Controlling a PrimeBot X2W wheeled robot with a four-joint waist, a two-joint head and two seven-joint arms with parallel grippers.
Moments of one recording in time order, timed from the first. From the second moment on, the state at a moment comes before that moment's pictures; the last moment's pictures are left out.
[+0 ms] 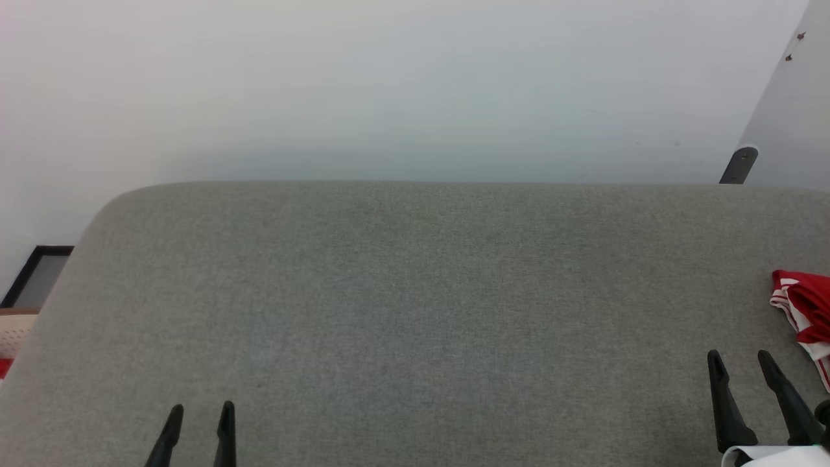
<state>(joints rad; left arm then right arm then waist) 0.23 0.16 0.06 0.02 -0.32 -0.13 -0.26 0.09 -0.18 -0.06 0.06 0.31 0.13 -0.15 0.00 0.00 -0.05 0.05</state>
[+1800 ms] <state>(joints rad) 0.09 0.11 0.07 0.15 -0.93 -0.13 -0.10 0.02 -0.11 -0.08 0.18 0.92 0.13 -0.02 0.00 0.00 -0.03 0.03</state>
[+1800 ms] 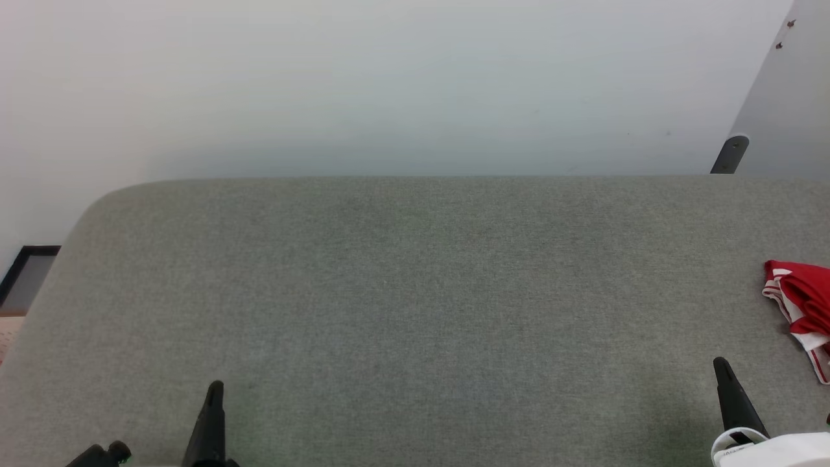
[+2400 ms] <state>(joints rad) 0.04 0.10 0.07 0.18 -1.13 -0.13 -0.04 -0.01 -0.09 -0.09 0.20 1.11 0.13 0.01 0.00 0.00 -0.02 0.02</state>
